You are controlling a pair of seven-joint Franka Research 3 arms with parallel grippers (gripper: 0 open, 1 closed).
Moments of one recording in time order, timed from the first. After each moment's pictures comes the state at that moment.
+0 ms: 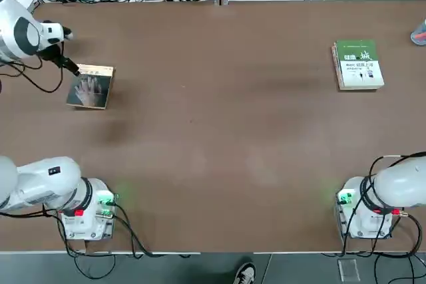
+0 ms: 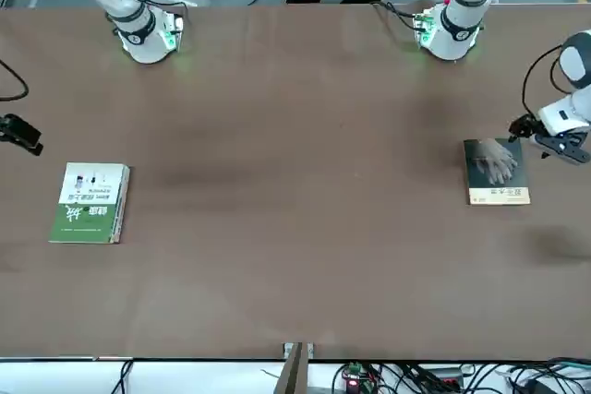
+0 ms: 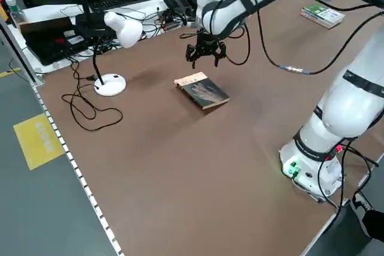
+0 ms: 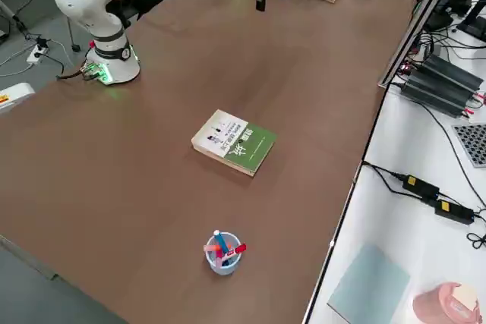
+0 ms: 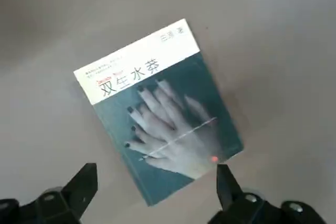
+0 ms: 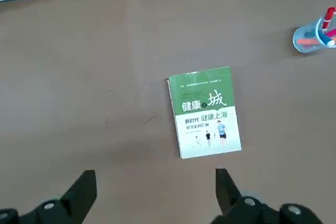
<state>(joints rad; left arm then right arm) 0.33 -0.03 -0.12 -2.41 -0.08 2.38 0.80 0.12 0.08 -0.06 -1.45 -0.04 1.62 0.23</state>
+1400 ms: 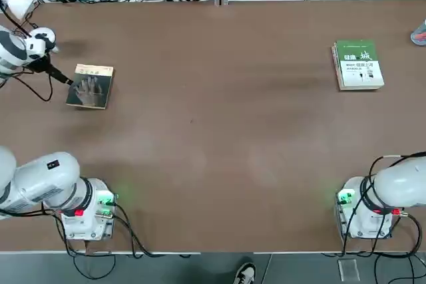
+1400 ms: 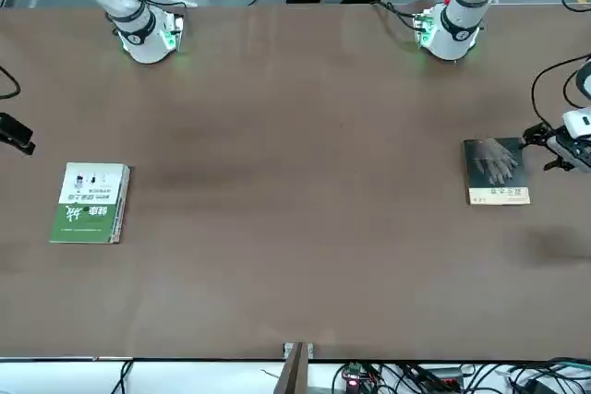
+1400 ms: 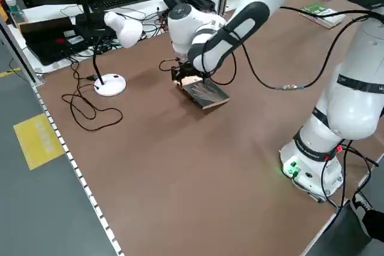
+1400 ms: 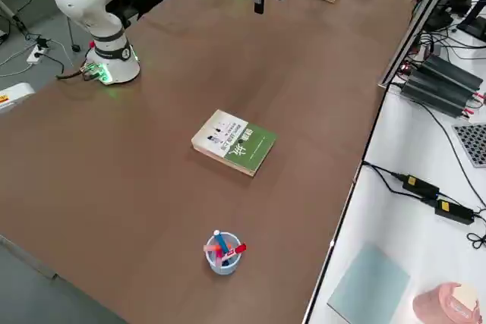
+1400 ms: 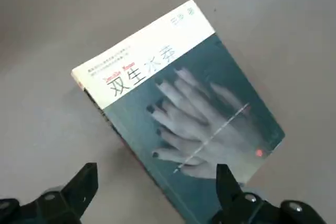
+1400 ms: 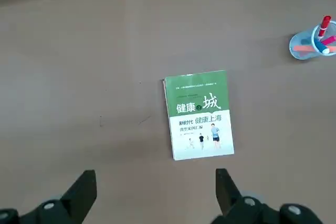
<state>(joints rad) 0.50 0.17 -0.12 -2.34 -0.39 2.43 1.35 0.12 0.08 -0.08 -1.45 -0.04 1.62 0.17</state>
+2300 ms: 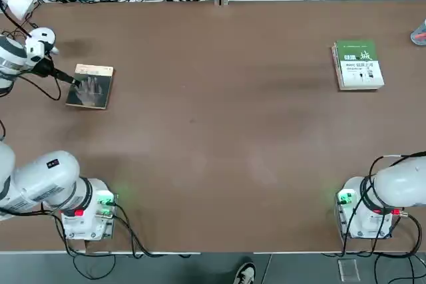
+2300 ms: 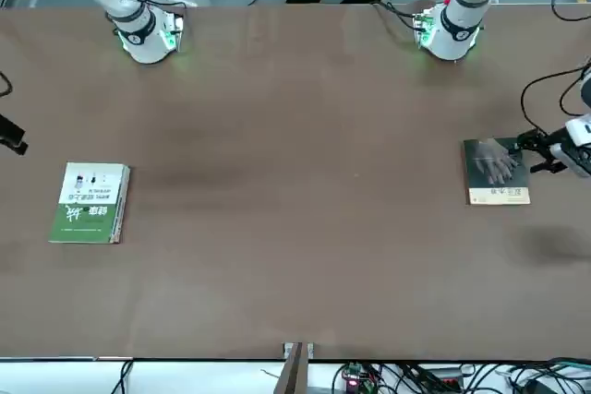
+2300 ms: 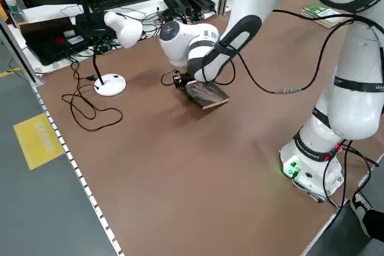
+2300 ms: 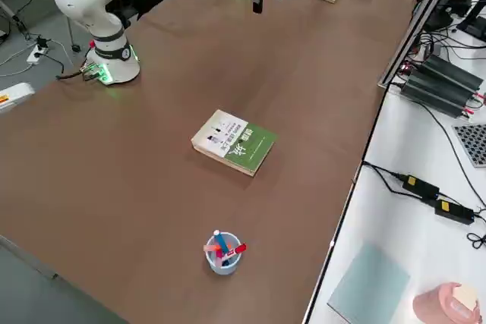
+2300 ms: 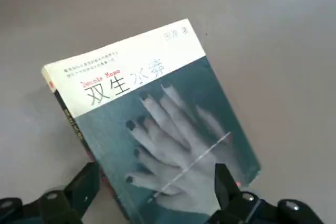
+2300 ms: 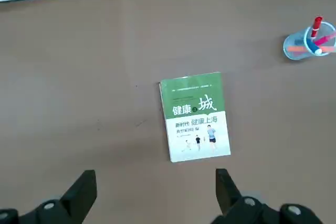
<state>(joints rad) 0.53 0.27 -0.12 -2.27 -0.58 2.30 1.32 0.10 0.08 -0.08 -1.44 -0.04 1.61 0.17</state>
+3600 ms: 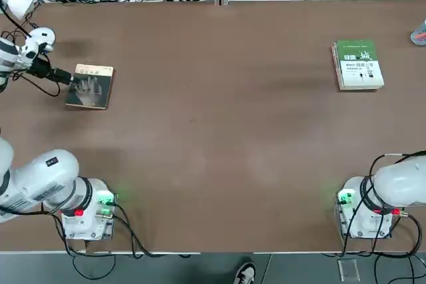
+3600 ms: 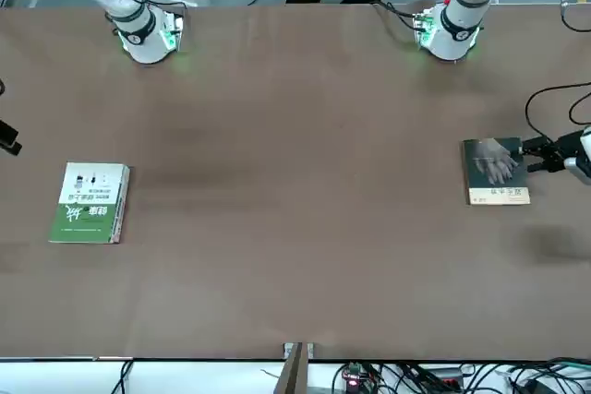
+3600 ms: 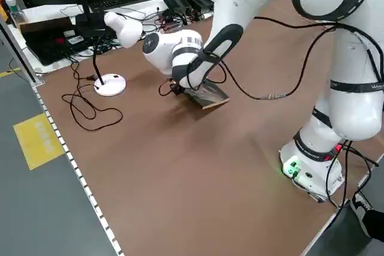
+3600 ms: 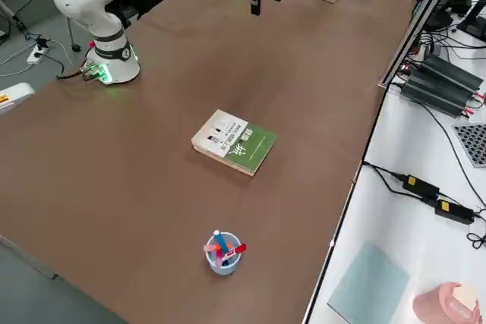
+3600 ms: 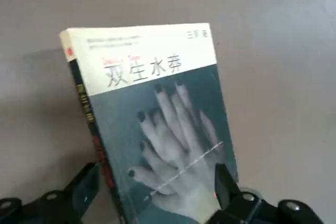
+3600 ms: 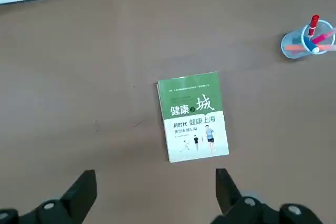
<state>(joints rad) 0.59 0.39 -0.12 -2.14 -0.58 2.15 1.16 0.05 0.08 -0.04 -1.44 -0.04 1.61 0.17</state>
